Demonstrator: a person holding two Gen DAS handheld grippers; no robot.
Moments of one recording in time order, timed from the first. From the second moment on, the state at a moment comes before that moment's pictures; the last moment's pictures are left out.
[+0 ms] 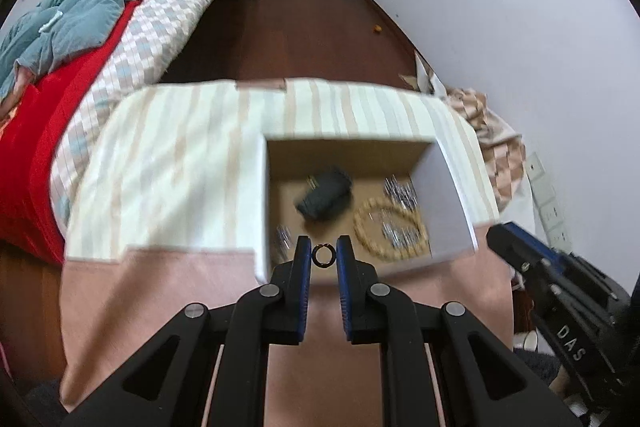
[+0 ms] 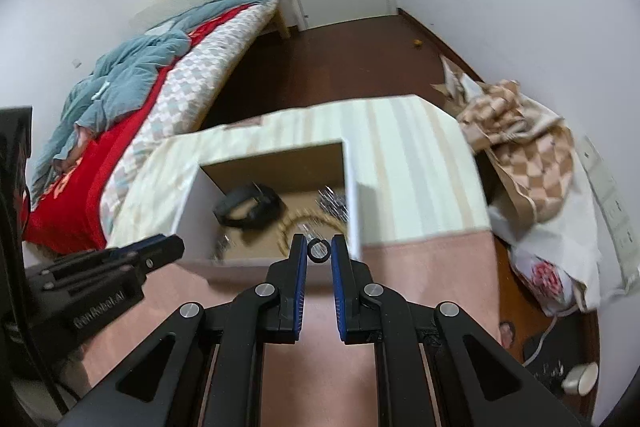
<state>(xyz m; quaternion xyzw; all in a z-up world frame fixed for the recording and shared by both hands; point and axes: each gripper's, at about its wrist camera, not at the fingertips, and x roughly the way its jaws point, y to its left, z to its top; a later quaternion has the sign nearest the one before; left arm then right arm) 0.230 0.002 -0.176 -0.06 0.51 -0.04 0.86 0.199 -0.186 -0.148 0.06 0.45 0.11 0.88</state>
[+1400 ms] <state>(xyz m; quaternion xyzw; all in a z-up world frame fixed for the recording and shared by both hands) 0.221 0.030 -0.148 -0.01 0.50 0.04 0.86 0.230 -0.181 -0.130 -0.03 0.51 0.04 0.86</state>
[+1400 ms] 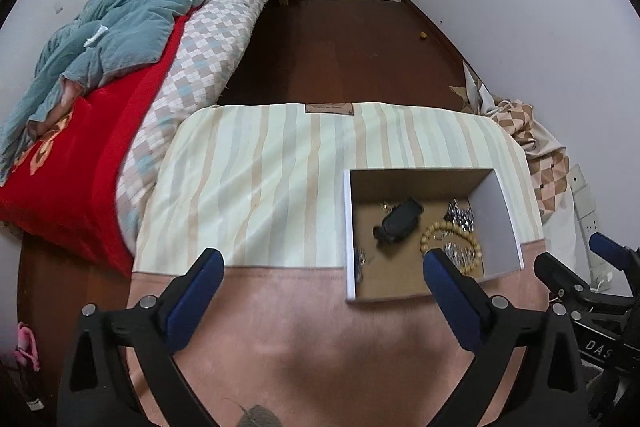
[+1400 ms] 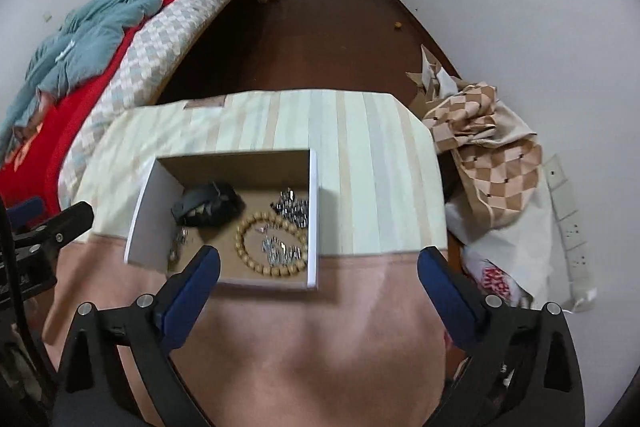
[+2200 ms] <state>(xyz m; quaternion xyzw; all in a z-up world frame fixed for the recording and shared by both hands) 0.083 0.019 -0.012 -0.02 0.42 0.06 0.90 0.078 -0.184 0.038 -0.04 0.41 0.04 0.91</state>
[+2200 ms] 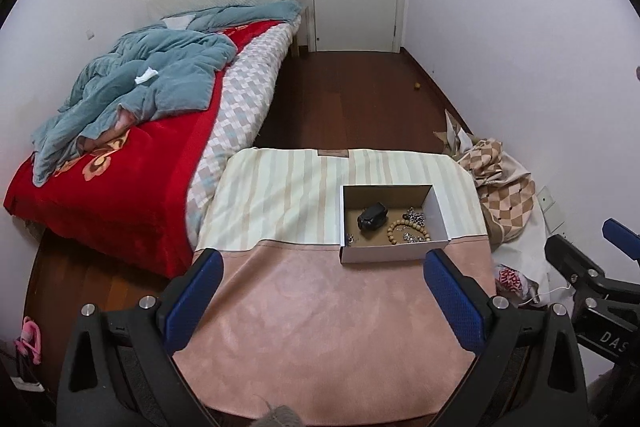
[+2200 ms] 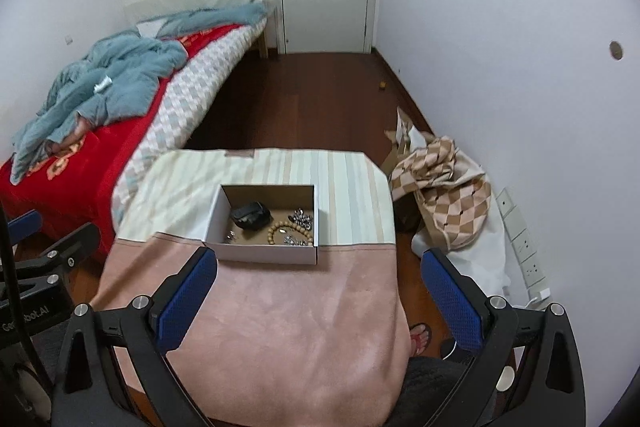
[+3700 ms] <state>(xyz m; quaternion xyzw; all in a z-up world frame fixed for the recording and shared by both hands) 0.133 0.013 -0.006 -0.02 0.46 0.07 0.89 0.138 -0.179 0.059 -0.04 0.44 0.02 0.89</state>
